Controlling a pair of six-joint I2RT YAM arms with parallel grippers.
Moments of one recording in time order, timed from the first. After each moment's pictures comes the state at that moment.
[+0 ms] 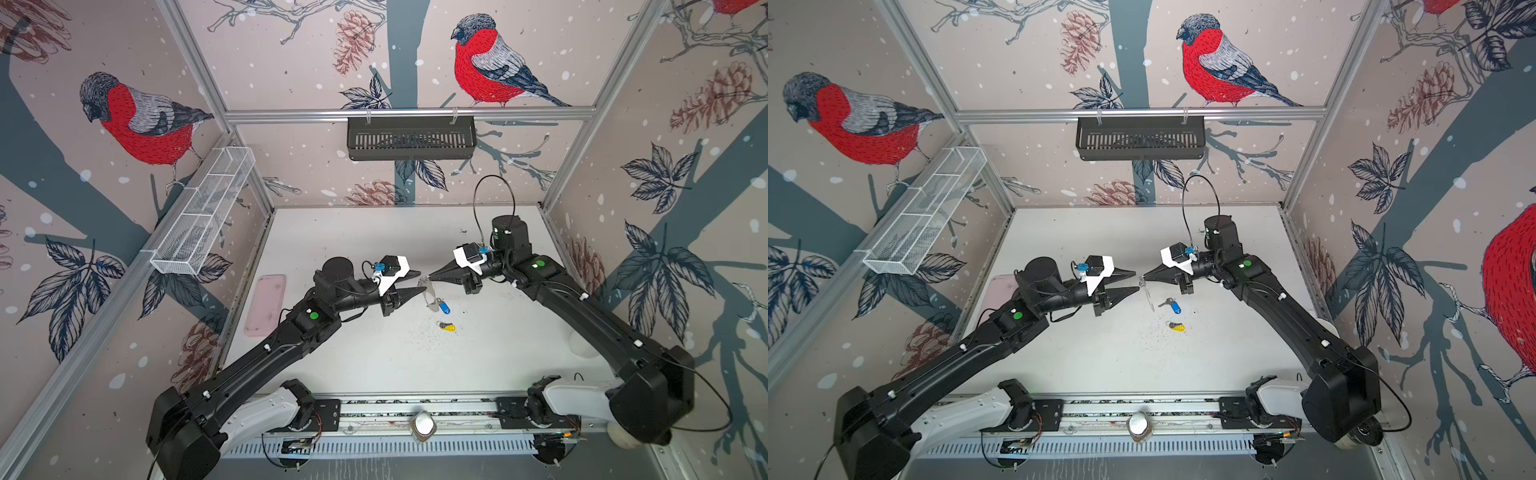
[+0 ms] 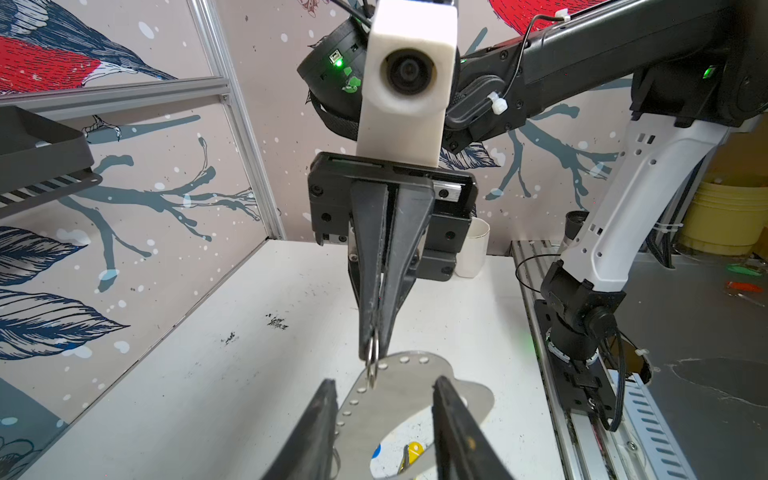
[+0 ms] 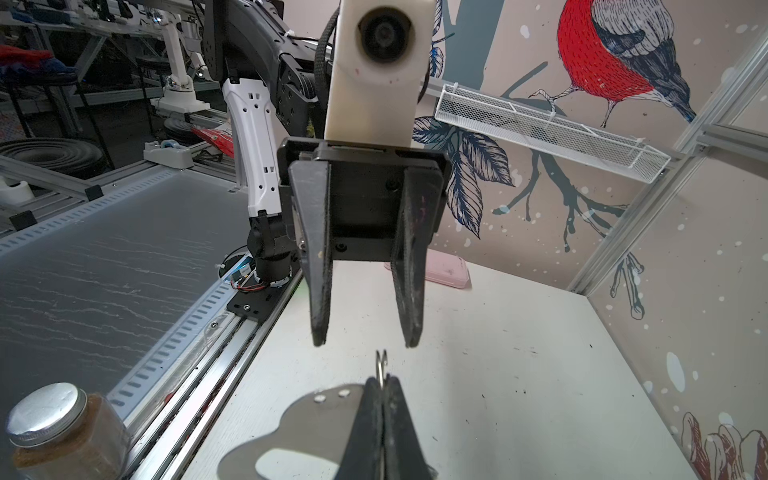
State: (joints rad) left arm -0.71 1.03 0.81 0.15 0.62 0.16; right arm 0.47 1.30 1.11 -0.30 -1.28 -0.72
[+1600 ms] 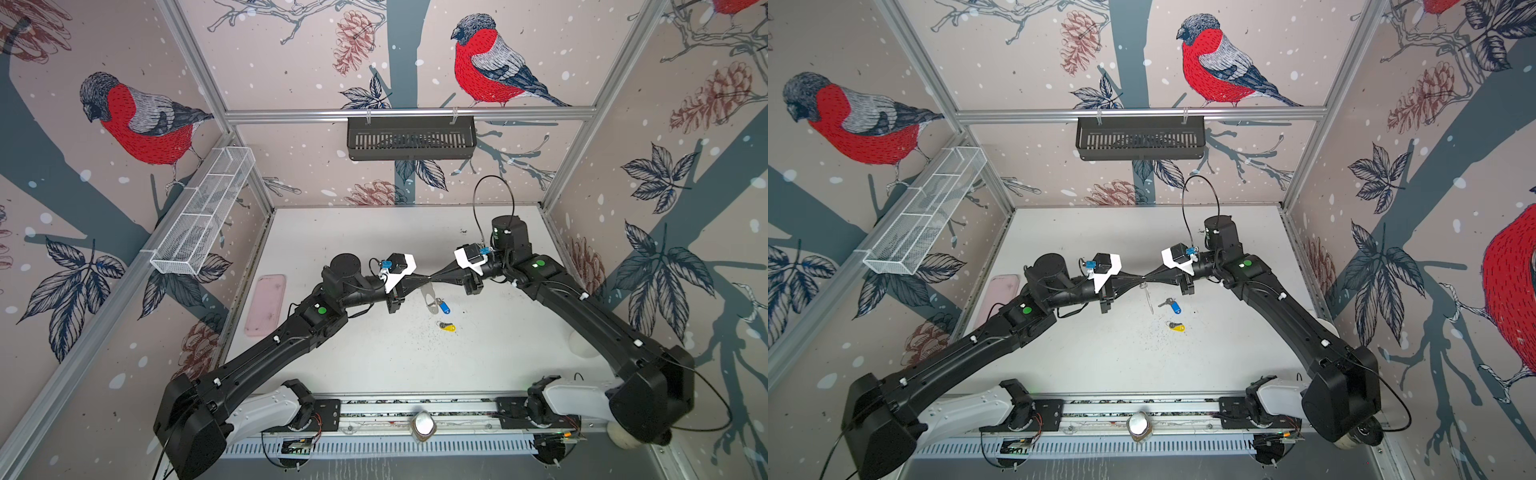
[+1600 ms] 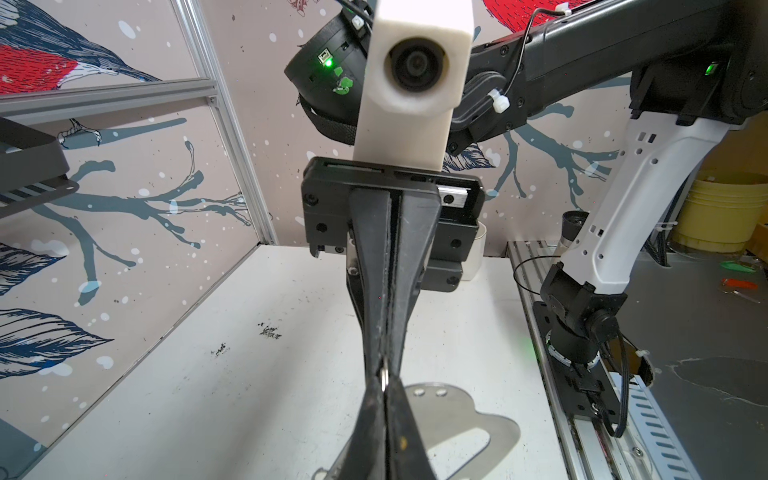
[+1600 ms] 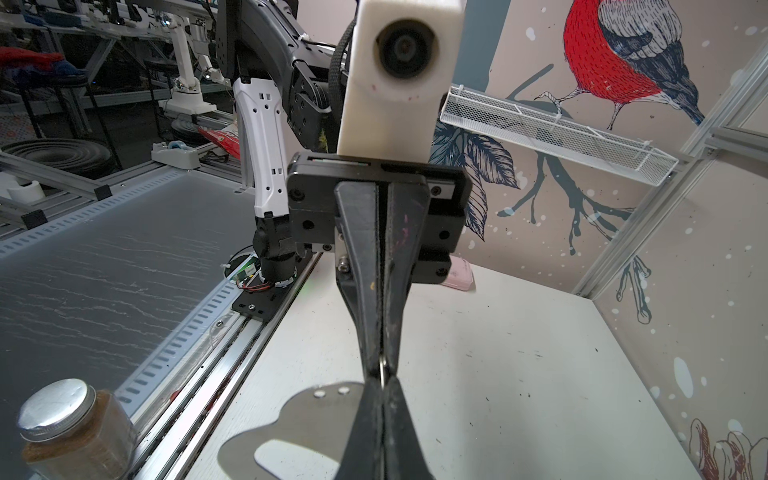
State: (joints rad) left arm -0.73 1.08 0.81 0.21 0.63 0.17; right arm 0.47 1.30 1.11 -0.32 -1.30 -0.73
